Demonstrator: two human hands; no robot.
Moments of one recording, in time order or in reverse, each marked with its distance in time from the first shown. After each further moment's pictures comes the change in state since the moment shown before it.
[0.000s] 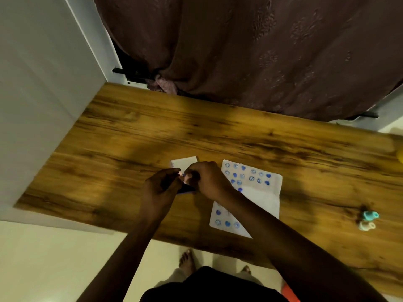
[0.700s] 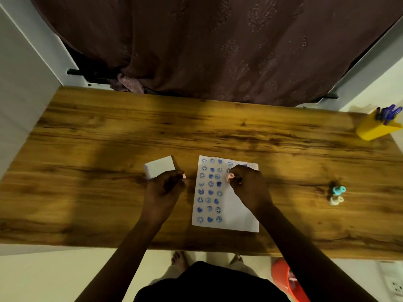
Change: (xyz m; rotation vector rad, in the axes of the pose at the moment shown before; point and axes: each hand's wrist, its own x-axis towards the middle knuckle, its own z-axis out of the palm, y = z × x) left_hand -0.002 0.014 0.056 -0.033 -0.187 -0.075; right_hand -0.101 0.101 -0.059 -0.168 0.353 0.391
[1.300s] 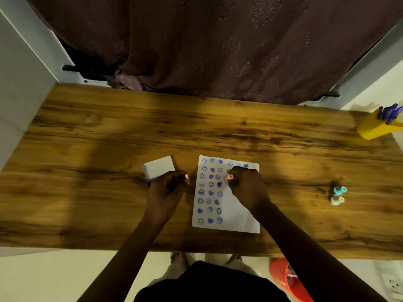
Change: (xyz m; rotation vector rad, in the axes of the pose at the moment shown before) left_hand 0.005 0.003 0.007 0.000 -0.016 0.011; right_hand 0.006 -0.004 0.003 -0.151 -0.068 0.025
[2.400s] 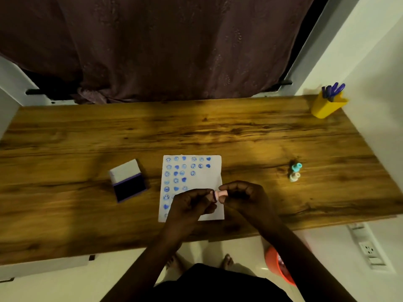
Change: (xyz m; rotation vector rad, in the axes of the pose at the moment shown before) left_hand -0.081 0.023 0.125 -0.149 -0.319 -0.167; right_hand -0.119 0.060 -0.075 0.972 -0.072 0.146
